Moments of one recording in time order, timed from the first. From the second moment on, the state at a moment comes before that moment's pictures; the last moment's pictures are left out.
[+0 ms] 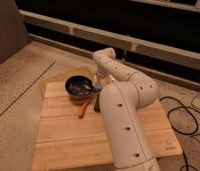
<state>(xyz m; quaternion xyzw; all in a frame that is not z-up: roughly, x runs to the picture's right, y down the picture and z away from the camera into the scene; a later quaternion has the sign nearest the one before) 0.027 -0.045 1.017 -0.24 0.12 0.54 0.80</state>
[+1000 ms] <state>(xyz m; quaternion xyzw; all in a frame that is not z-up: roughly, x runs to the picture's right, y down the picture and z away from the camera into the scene) 0.042 -0.059 1.015 -0.22 0.14 0.54 0.80</state>
